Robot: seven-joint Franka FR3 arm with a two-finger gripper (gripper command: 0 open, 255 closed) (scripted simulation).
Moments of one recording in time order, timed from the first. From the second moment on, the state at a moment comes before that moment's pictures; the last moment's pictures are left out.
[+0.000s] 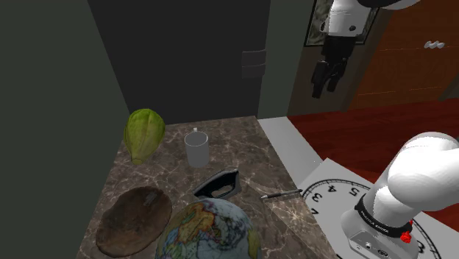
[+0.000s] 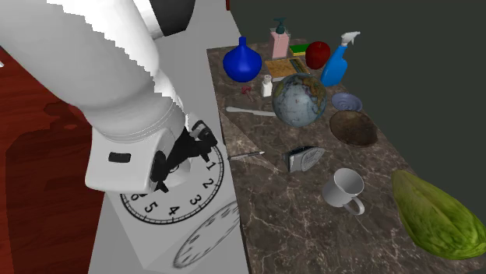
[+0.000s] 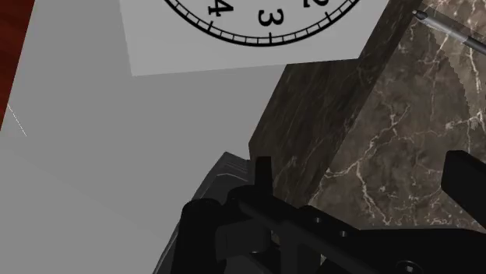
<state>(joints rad) -0.01 -0.79 -0.05 -2.39 0.05 1.52 -0.03</state>
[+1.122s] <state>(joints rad) 0.31 -0.74 0.10 -2.70 0.15 1.90 -0.35</state>
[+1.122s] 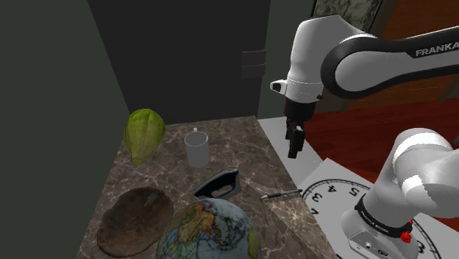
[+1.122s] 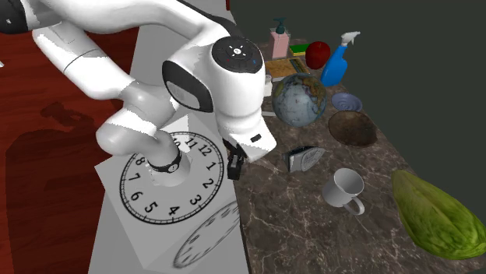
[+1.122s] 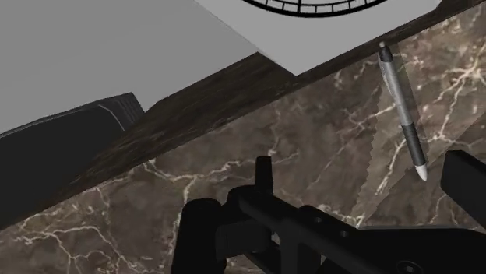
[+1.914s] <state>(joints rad) 0.52 -0.66 0.20 -2.87 0.24 2.17 -0.52</state>
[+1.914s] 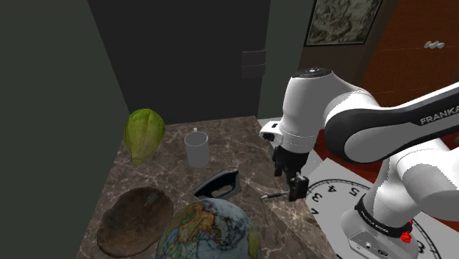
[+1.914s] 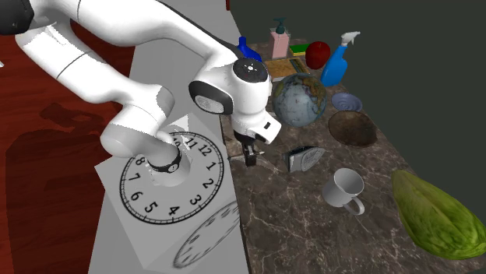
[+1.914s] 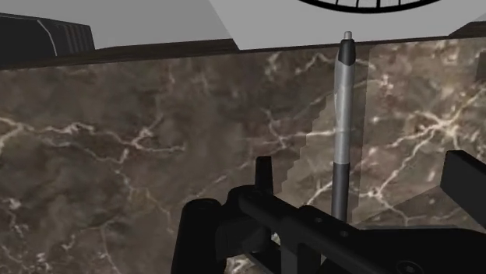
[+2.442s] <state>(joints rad) 0.52 -0.61 0.21 -2.90 0.25 2.26 -0.53</state>
